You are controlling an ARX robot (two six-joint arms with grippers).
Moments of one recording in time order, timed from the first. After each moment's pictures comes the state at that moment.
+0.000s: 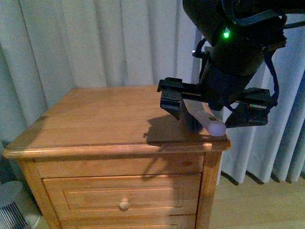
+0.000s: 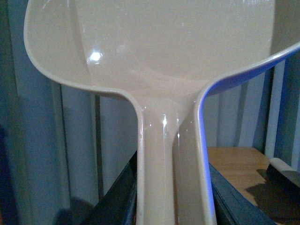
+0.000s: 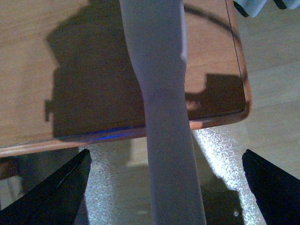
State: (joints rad) left arm 0.09 0.22 0.19 0.39 0.13 0.00; right arm 0.55 1.94 1.54 -0.51 0.22 0.54
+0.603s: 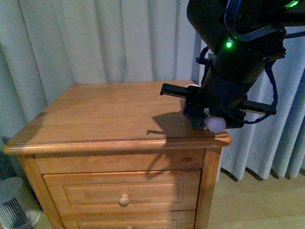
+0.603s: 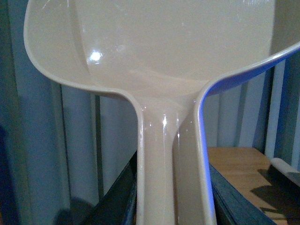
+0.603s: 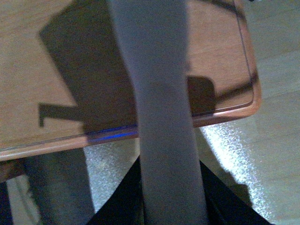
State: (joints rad) left arm 0.09 0.22 0.19 0.39 0.13 0.00; right arm 0.53 1.97 1.52 -0.49 0.19 0.58
